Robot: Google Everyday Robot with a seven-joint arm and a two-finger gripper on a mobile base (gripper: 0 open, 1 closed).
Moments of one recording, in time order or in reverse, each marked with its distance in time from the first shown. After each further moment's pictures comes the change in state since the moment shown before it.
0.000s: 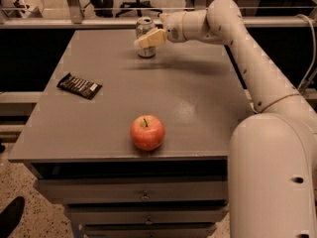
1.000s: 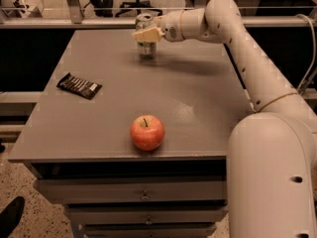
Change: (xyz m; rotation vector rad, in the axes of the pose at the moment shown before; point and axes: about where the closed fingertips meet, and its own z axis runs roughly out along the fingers) arm -0.009 0.017 0.005 -0.058 -0.013 0.004
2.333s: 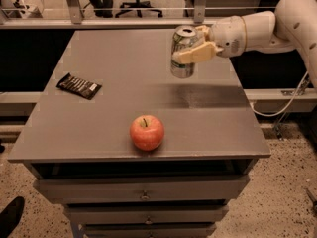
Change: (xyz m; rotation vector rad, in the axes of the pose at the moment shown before) arm -0.003 0.133 -0.175 -0.351 -0.044 -0.074
